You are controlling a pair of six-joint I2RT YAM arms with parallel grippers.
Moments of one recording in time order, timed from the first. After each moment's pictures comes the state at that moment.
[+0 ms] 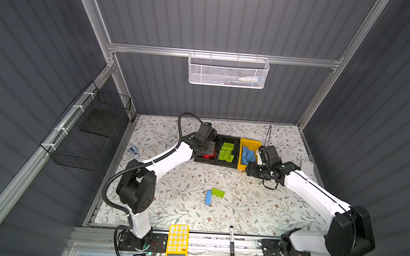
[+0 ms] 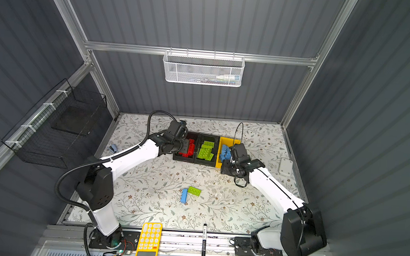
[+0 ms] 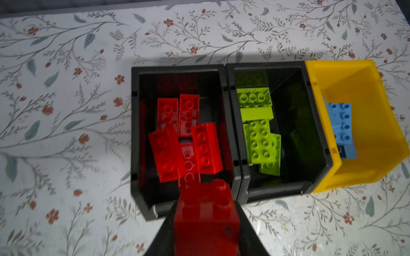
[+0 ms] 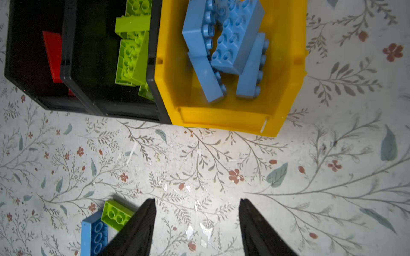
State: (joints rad) left arm -0.61 1.85 1.51 -0.50 -0.11 -0.31; right arm 0.42 1.33 0.92 -0.61 -0.03 0.47
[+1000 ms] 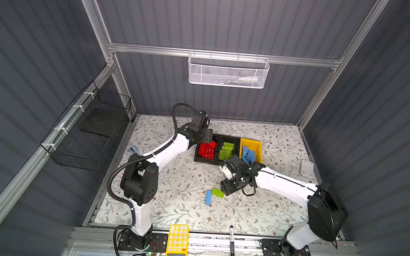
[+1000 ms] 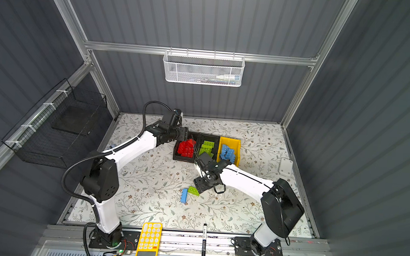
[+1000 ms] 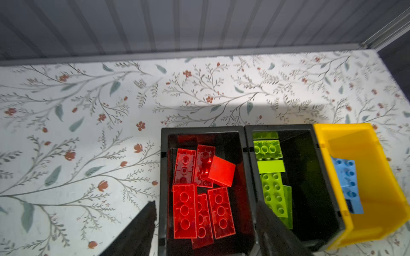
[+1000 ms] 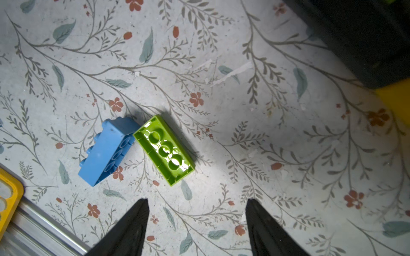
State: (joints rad) left arm -0.51 1.82 1.56 -0.43 -0.09 -0.28; right arm 0.81 1.62 1.10 -0.71 -0.05 0.19
